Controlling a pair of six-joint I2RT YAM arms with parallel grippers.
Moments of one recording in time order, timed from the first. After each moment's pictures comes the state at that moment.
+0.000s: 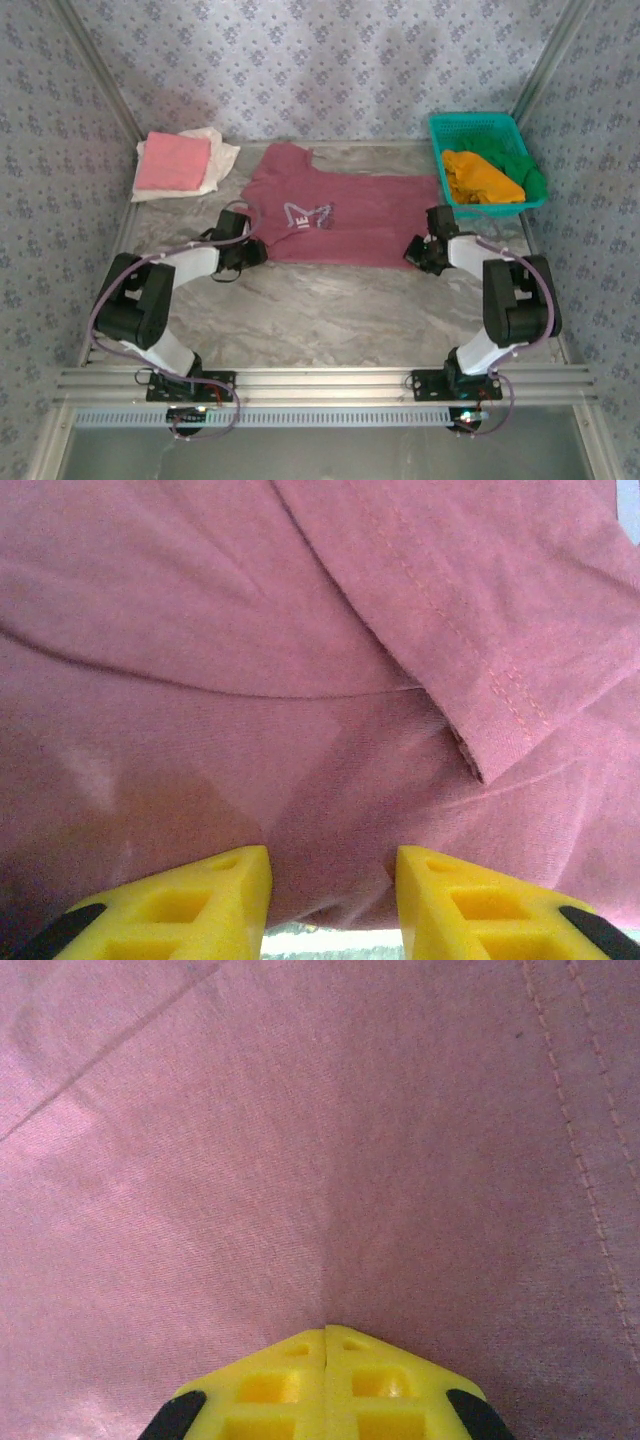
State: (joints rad) left arm -0.33 1.58 0.74 -0.18 0.10 -0.58; right arm 0.11 1.56 0.76 -0.35 -0.17 0.62
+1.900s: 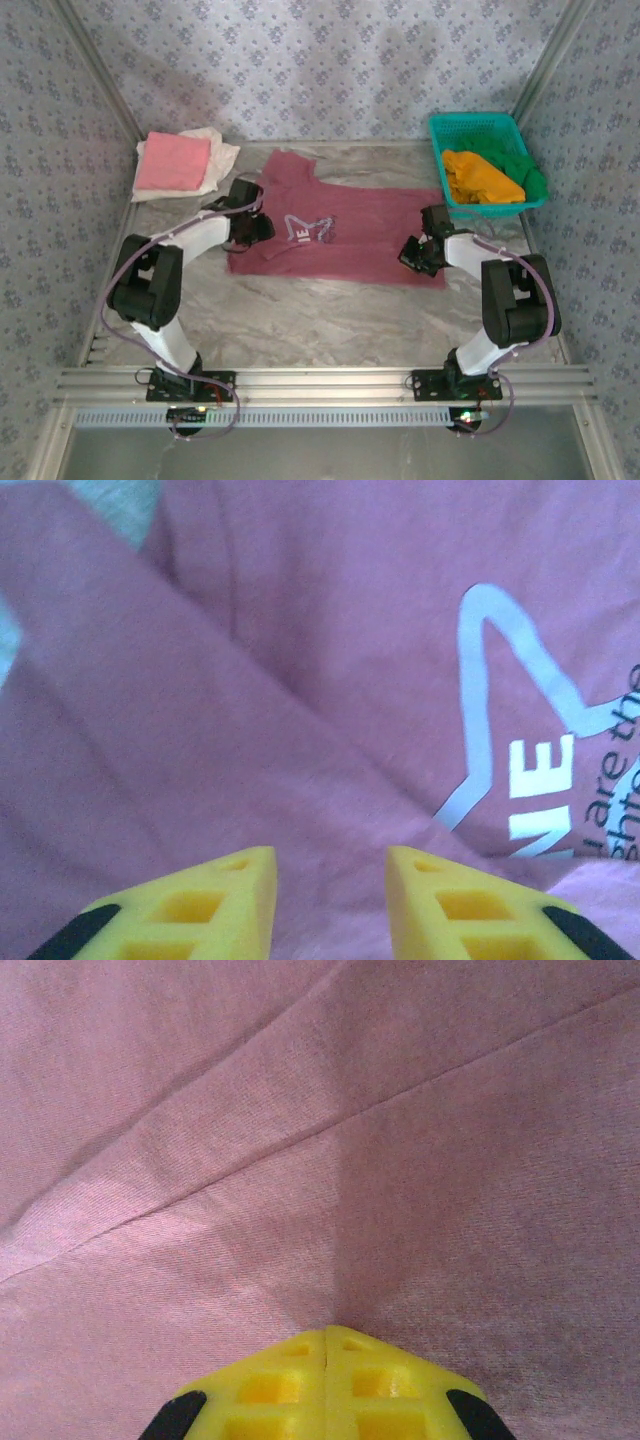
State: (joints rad) left arm -0.37 1.71 1.08 -0.44 0.06 -0.62; right arm 0.14 1.58 0.80 -0.41 -0.23 0.65
